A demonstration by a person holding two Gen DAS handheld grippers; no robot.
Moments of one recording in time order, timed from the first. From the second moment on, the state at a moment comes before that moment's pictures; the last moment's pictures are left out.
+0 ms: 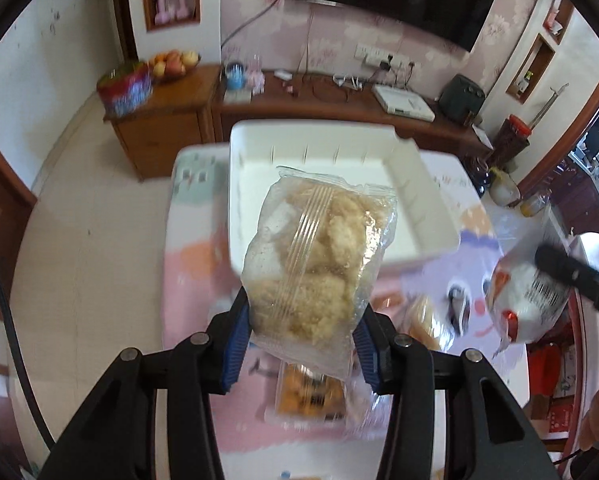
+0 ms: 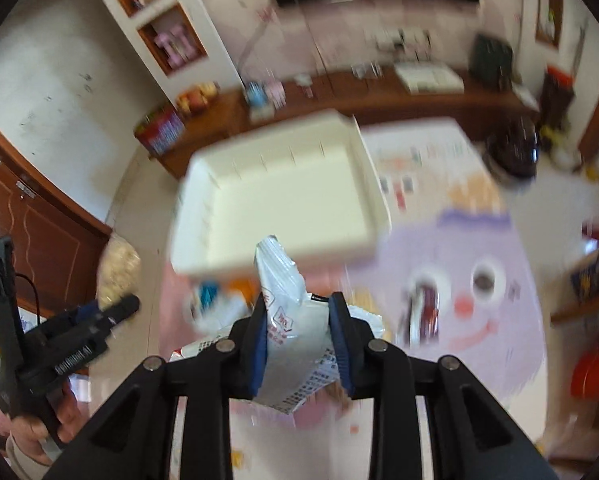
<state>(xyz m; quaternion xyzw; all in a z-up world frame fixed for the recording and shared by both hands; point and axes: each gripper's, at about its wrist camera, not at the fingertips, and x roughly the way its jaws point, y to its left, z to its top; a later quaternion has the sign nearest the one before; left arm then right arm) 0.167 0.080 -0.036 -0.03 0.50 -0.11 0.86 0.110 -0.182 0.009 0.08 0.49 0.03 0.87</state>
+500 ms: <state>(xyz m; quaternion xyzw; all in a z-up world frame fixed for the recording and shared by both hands) 0.259 0.054 -0.026 -0.05 0.47 -0.05 0.88 0.234 -0.182 0.026 0.03 0.41 0.00 0.91</state>
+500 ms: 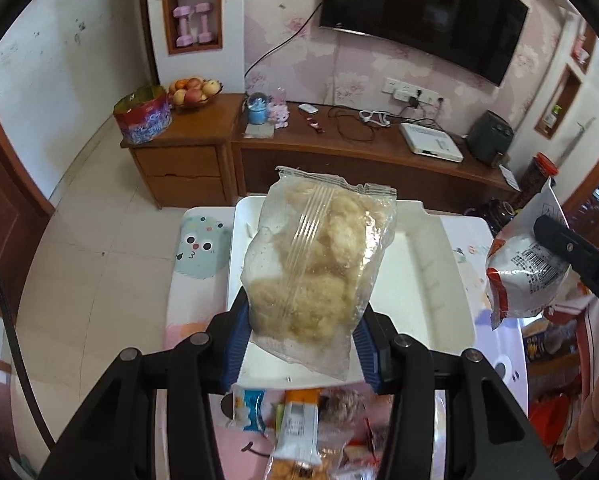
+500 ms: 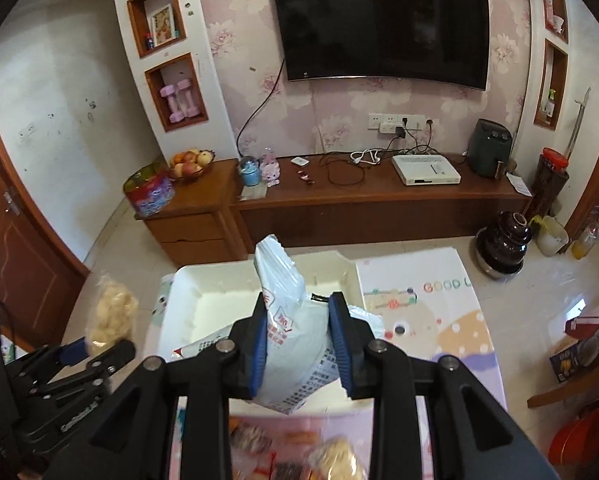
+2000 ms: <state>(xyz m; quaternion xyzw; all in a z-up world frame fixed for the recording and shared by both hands) 0.282 0.046 -0.078 -0.03 0.49 -0.01 0.87 0.279 -0.154 -0.045 0.02 0.44 0.00 0.90</state>
